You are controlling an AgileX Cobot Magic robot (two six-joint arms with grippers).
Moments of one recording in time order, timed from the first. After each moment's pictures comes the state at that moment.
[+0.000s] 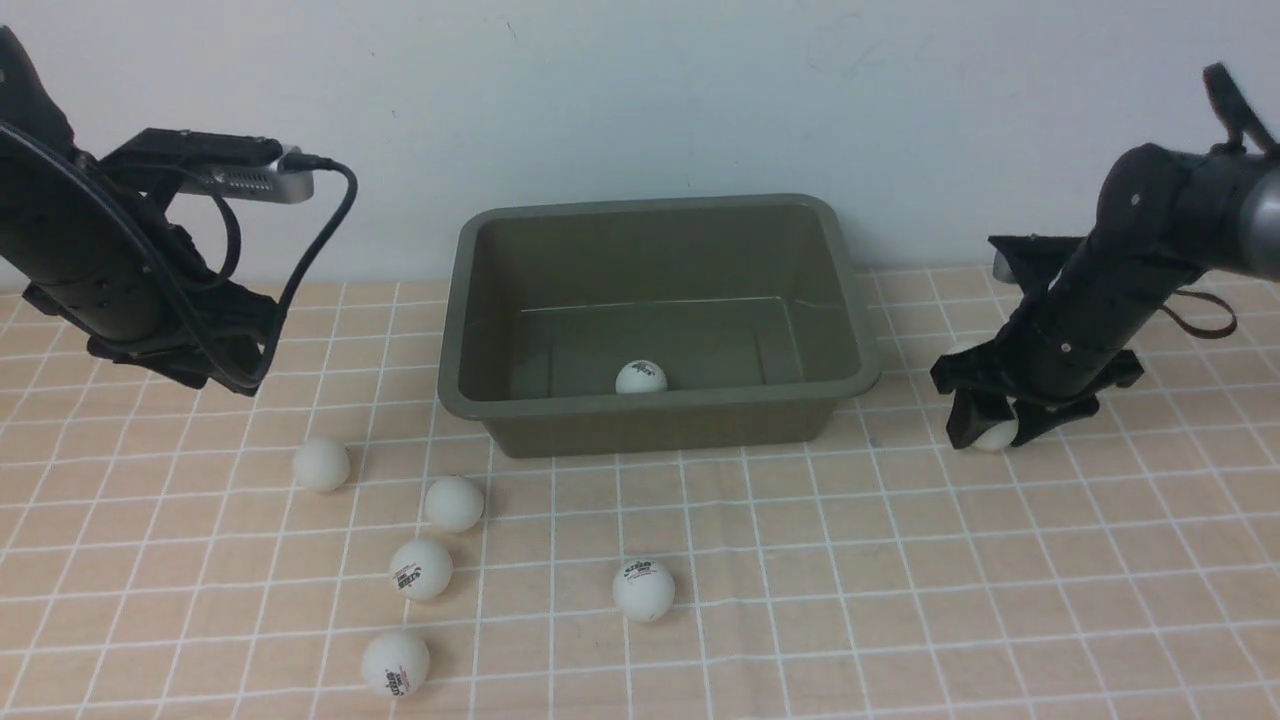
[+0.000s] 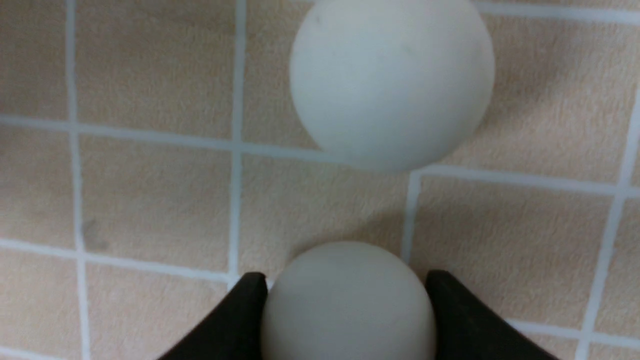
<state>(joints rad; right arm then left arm) 0.08 2.17 -1.58 0.23 0.99 -0.15 0.07 1.74 -1.40 -0.20 1.01 0.36</state>
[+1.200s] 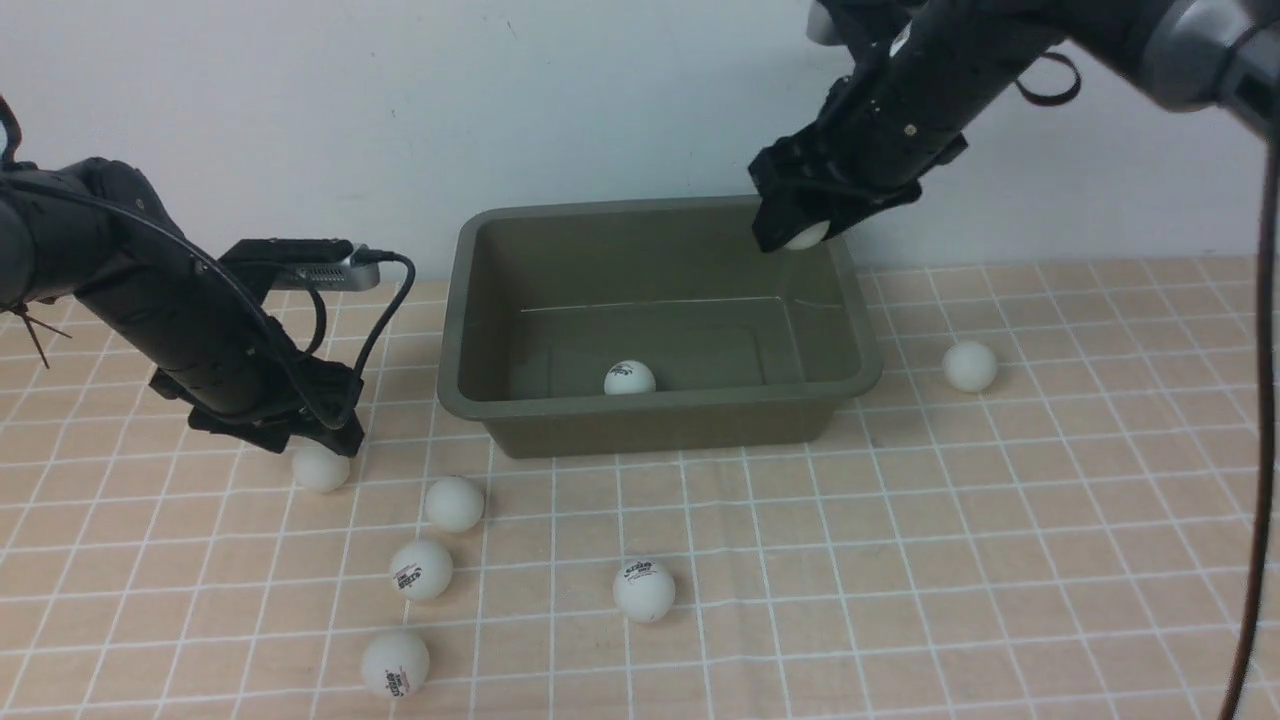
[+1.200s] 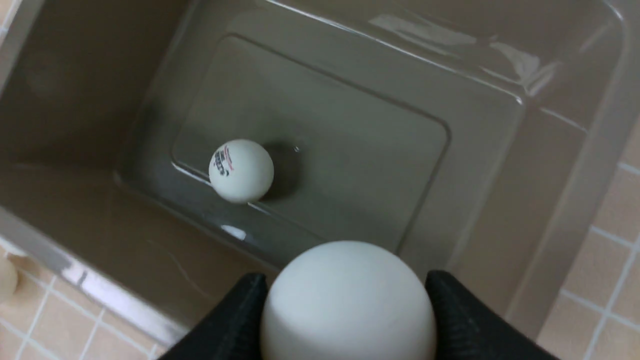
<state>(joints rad) 0.32 2.18 -2.15 0.31 1.25 -0.16 0.07 2.02 -1.40 -0.38 0.82 0.47</state>
